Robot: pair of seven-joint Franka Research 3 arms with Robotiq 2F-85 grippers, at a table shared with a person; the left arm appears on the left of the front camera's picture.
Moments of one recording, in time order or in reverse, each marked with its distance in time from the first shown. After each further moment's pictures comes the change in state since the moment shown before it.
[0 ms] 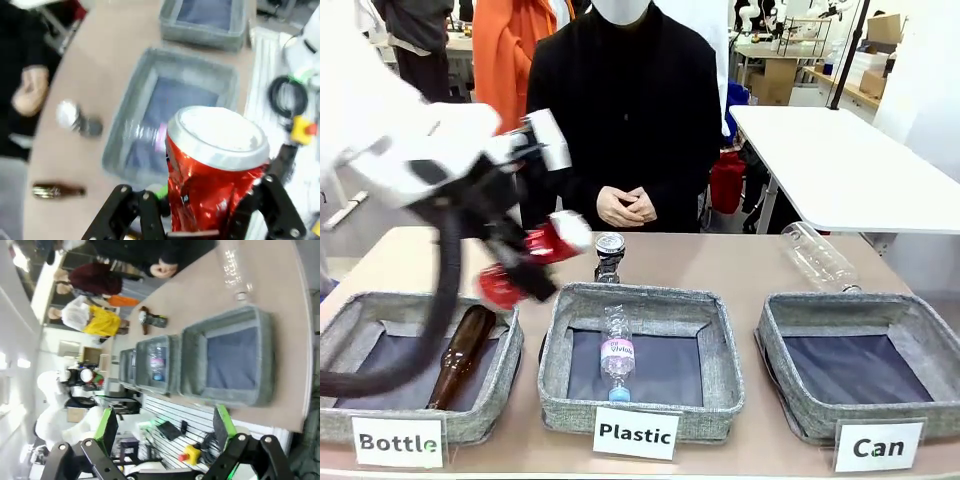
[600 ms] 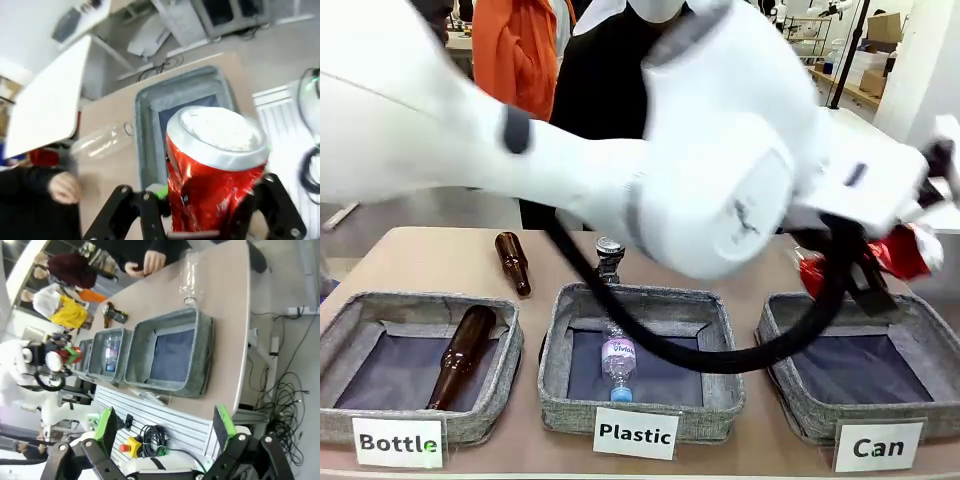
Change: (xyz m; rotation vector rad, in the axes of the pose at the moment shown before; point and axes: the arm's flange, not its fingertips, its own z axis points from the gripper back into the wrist) left arm 0.228 -0.085 -0.200 -0.026 -0.166 -0.489; right arm -0.022 -0.062 0.072 -0.121 -0.051 0.225
